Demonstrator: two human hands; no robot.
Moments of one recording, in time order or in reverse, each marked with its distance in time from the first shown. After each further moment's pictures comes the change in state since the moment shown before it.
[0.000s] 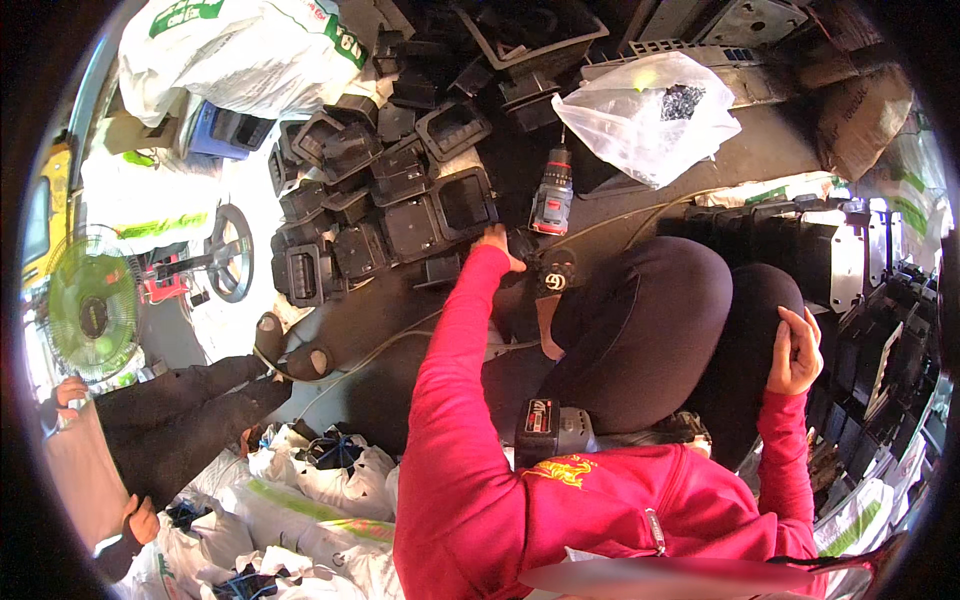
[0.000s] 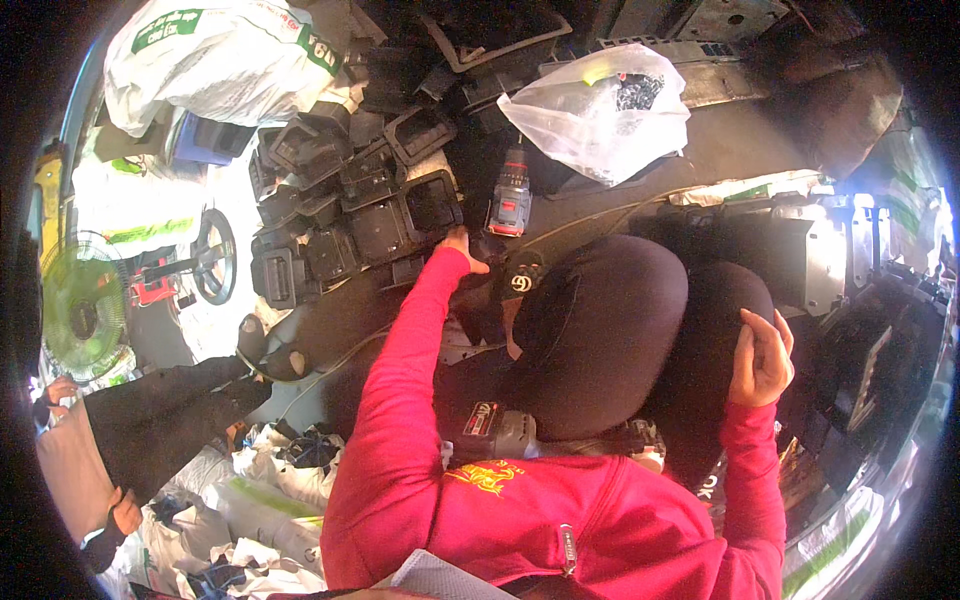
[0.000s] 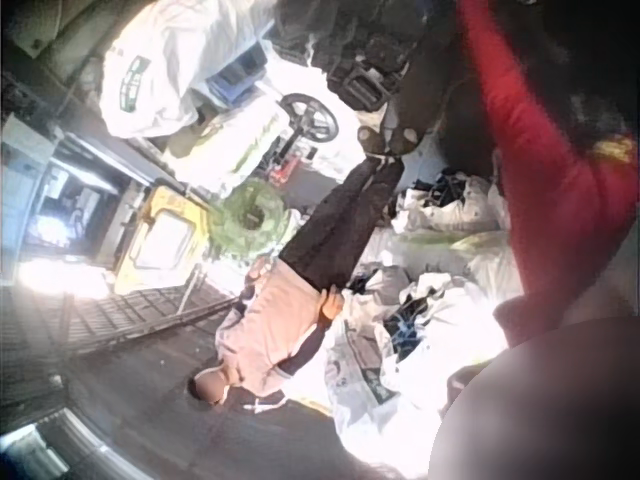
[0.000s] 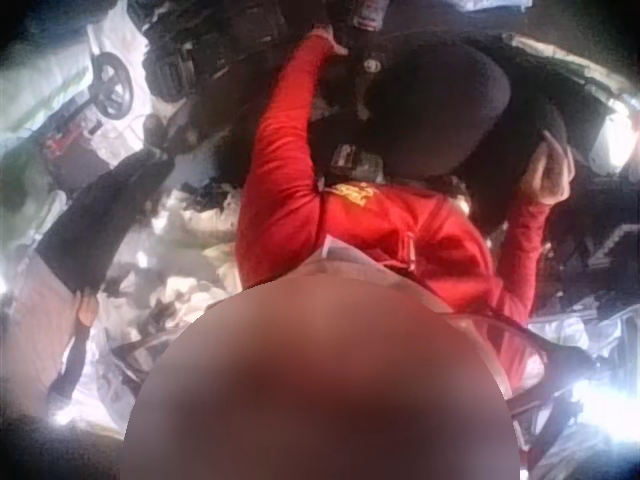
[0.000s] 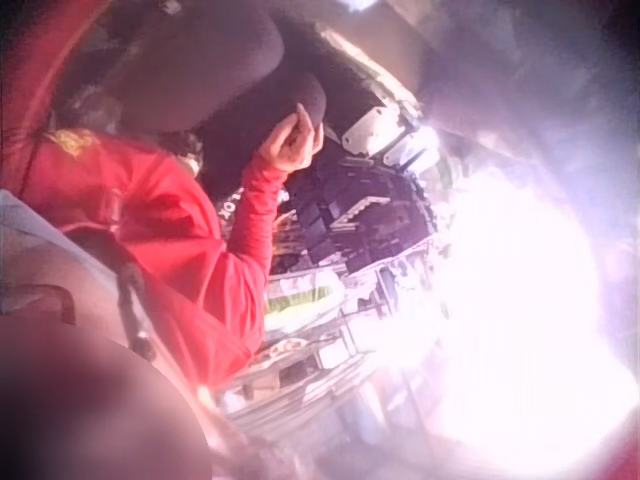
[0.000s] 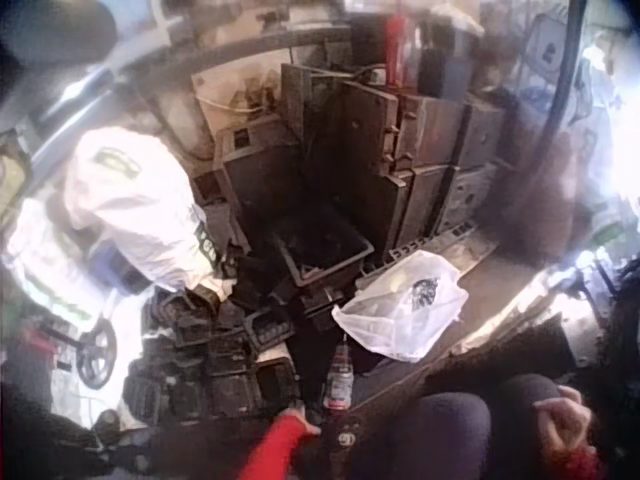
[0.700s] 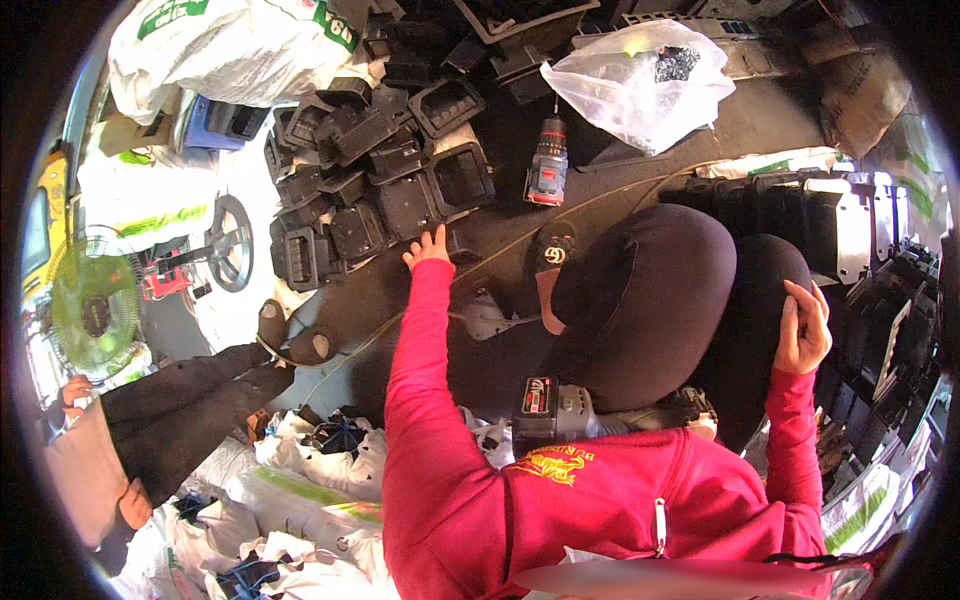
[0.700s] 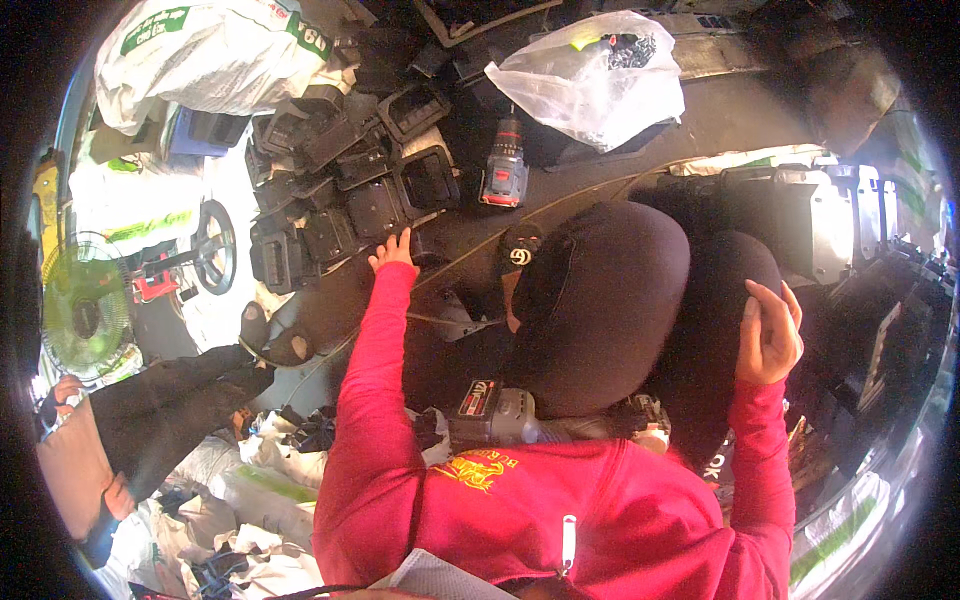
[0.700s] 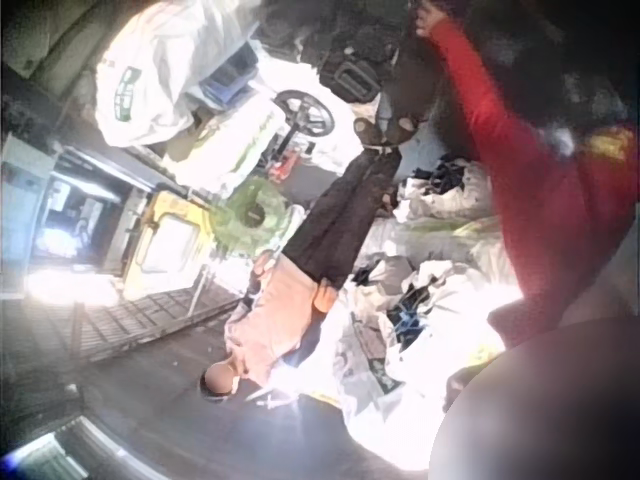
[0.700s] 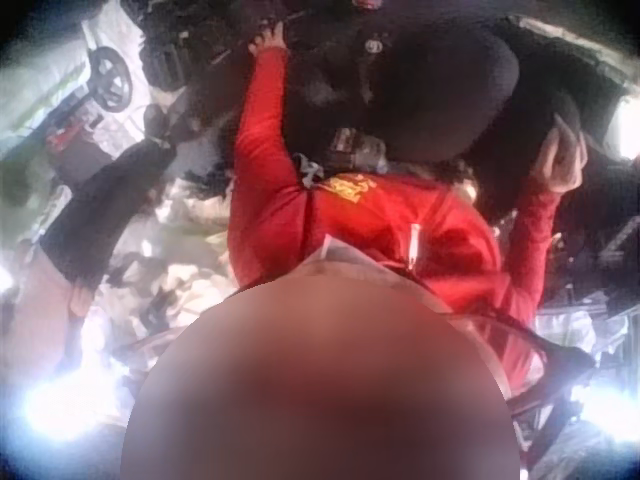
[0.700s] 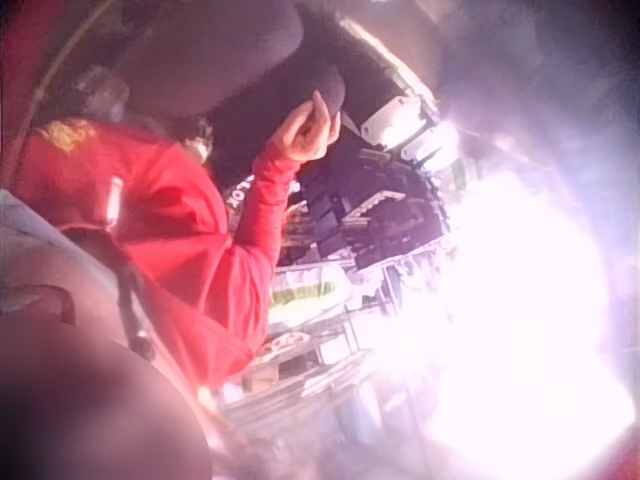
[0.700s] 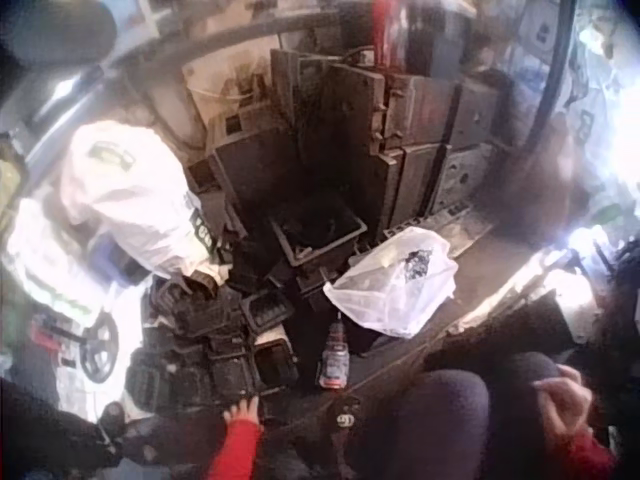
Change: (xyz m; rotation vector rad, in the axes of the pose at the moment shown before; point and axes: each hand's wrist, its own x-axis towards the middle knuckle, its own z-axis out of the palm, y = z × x) left_hand -0.050 -0.110 0.019 0.269 0.296 -0.259; right_hand -0.001 0.005 0.002 -0.055 0.029 0.010
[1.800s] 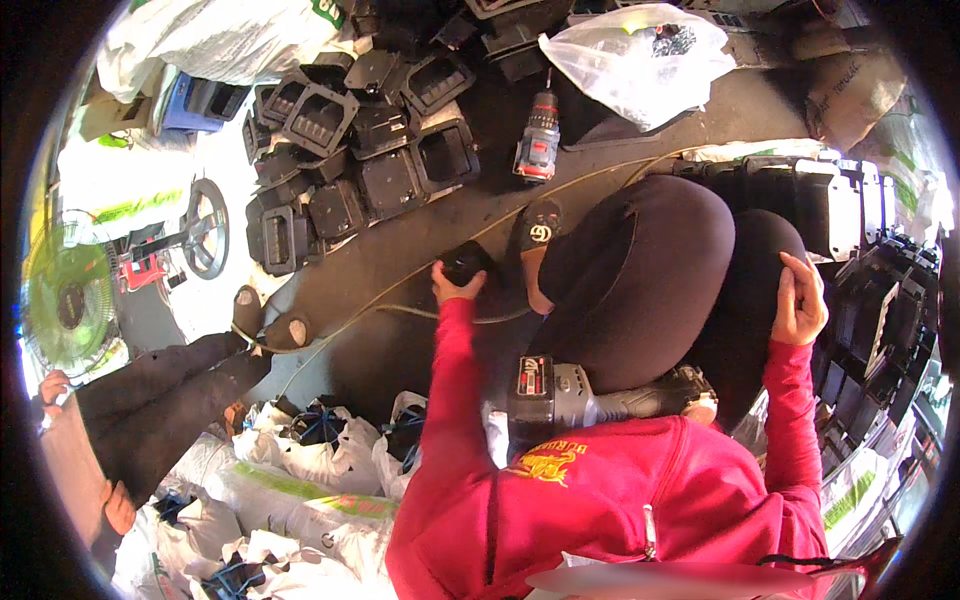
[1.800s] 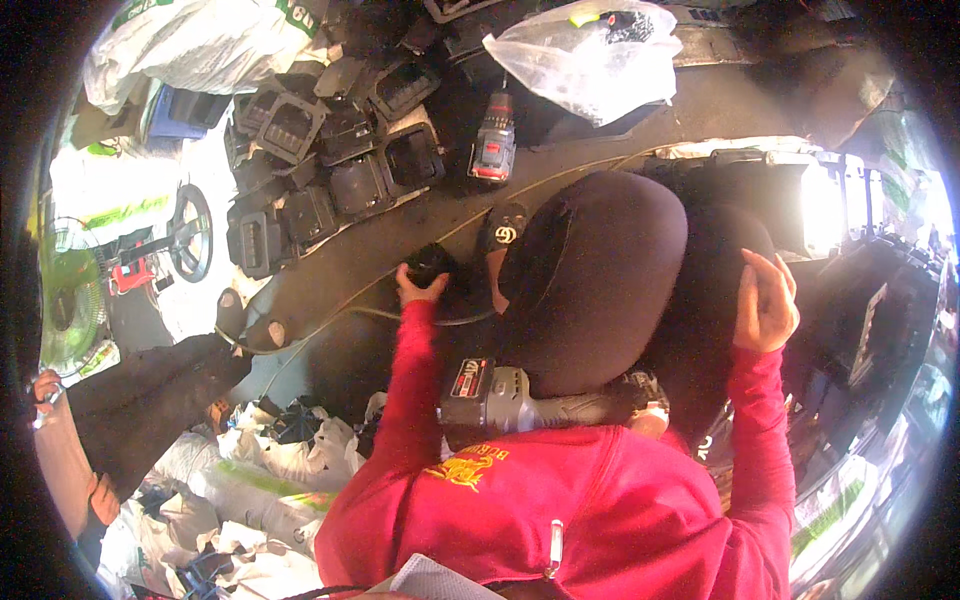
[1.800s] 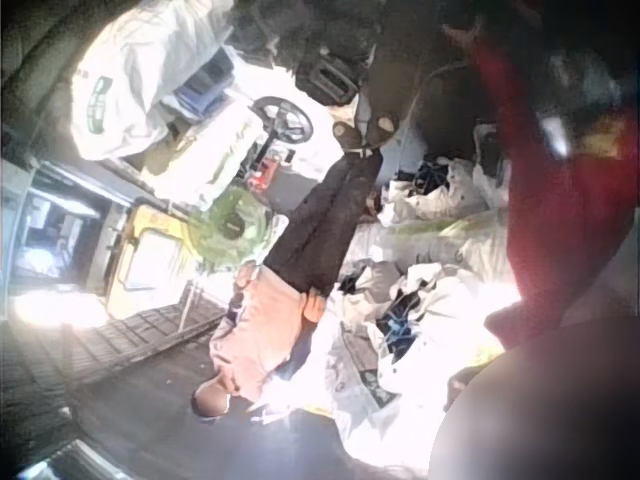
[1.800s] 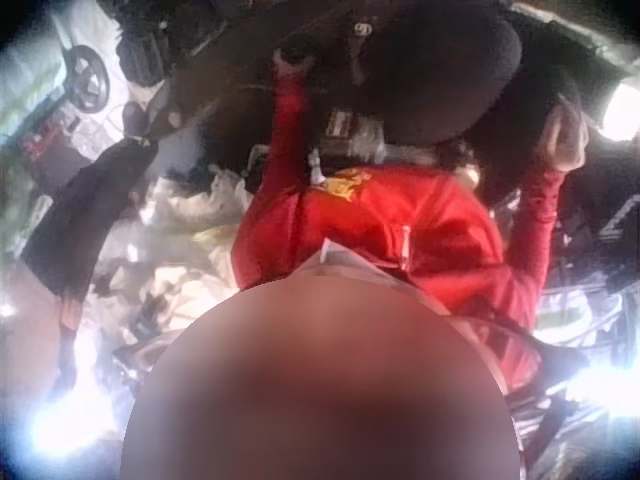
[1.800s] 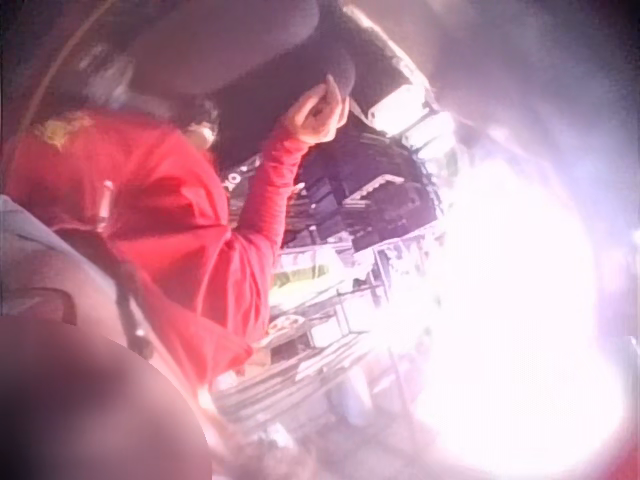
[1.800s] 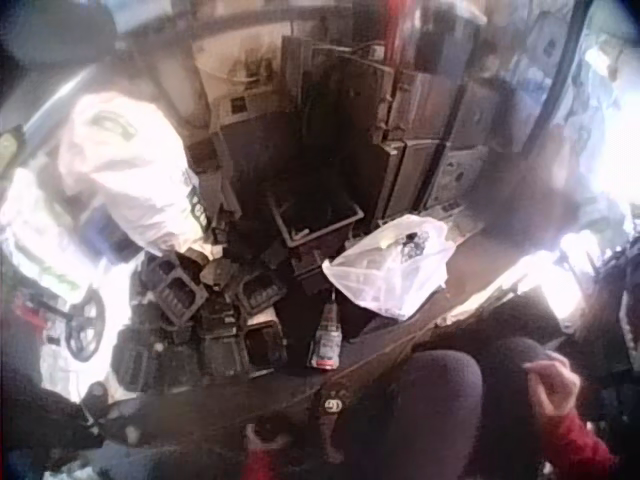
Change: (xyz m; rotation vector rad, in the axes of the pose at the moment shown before) left_hand -0.118 0.051 0.072 -1.095 0.019 -0.401; right_hand -0.002 0.000 0.002 -0.037 0.034 -0.040
